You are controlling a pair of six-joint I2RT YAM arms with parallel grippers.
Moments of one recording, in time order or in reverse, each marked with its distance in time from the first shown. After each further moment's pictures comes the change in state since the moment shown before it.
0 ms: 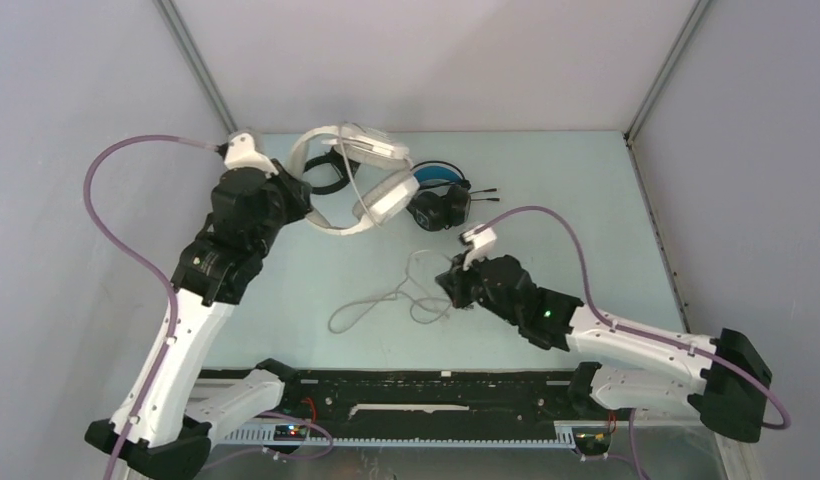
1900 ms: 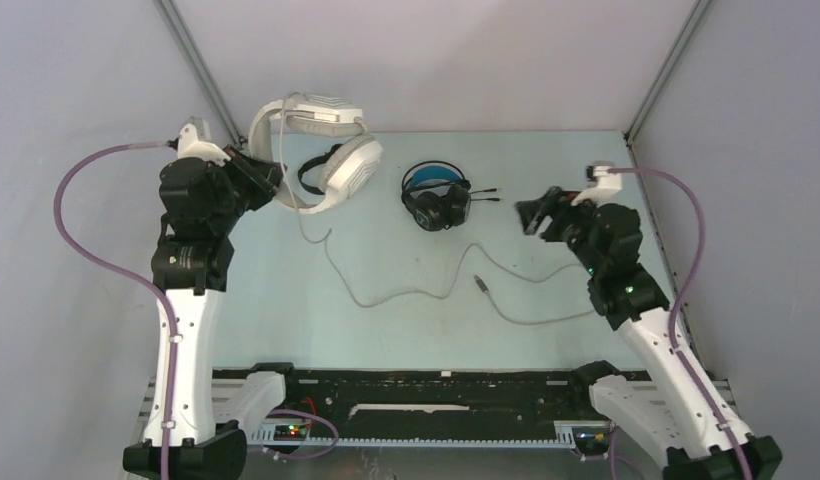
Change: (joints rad) left arm 0.448 -0.001 -0.001 0.111 0.484 -0.104; right arm -0.836 -0.252 0.151 -0.294 -0.233 0.037
